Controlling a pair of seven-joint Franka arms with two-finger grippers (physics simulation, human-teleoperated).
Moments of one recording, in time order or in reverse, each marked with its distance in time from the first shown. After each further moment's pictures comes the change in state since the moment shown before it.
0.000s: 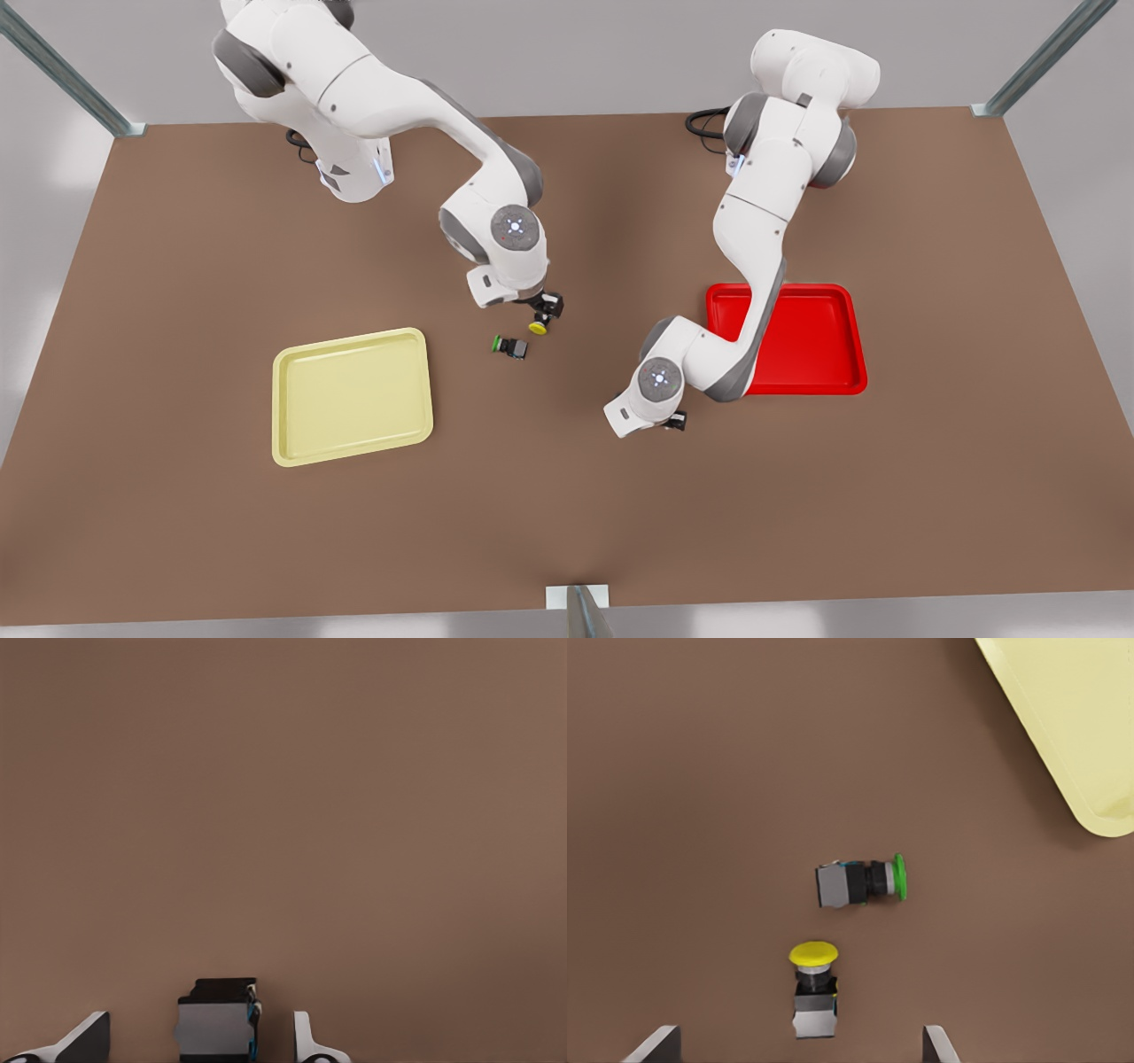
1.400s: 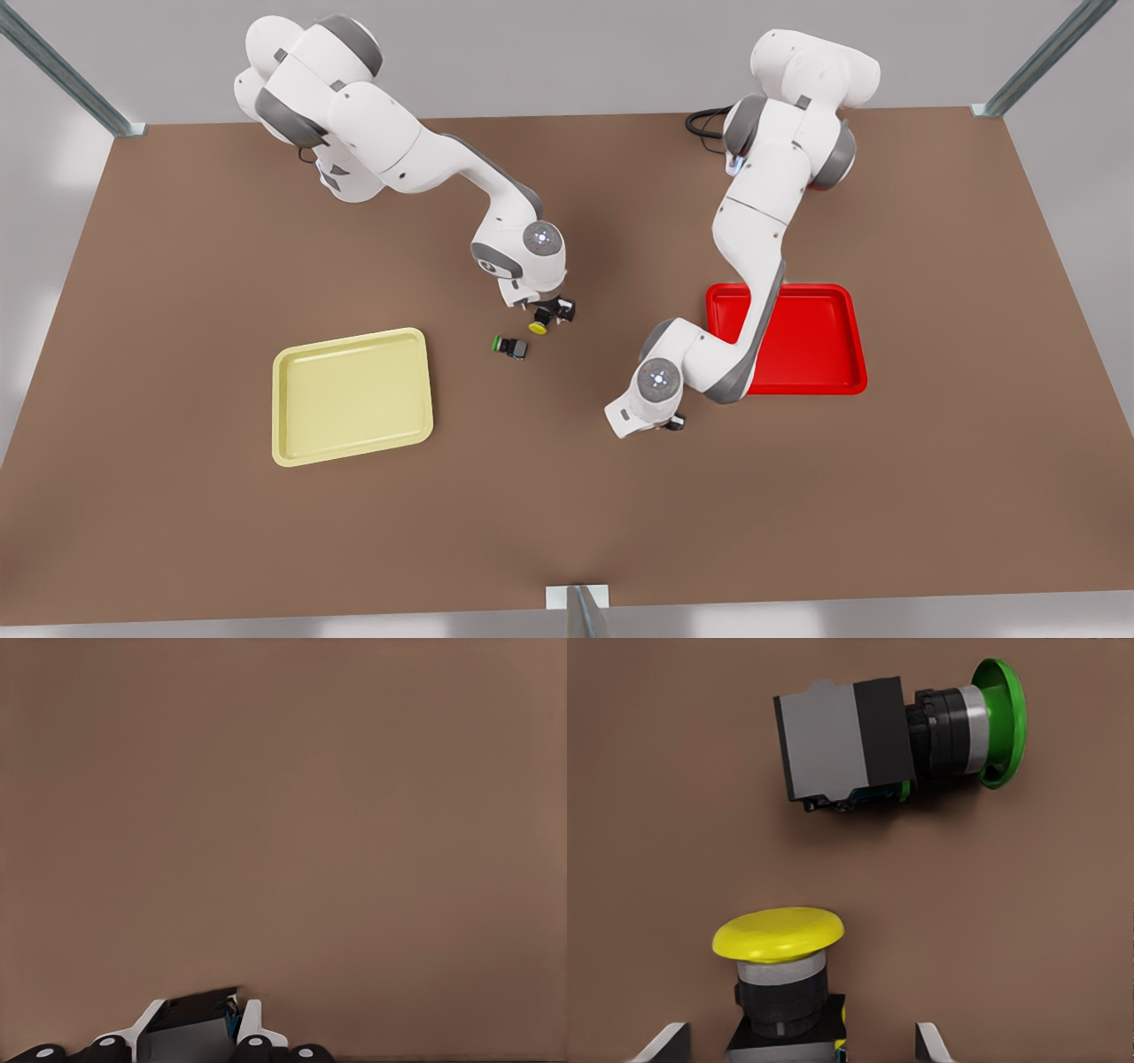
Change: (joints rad) left arm 0.002 -0.014 0.002 -0.001 0.024 0.006 0.012; right arm 0.026 0.224 0.054 -0.169 -0.319 0.364 0.354
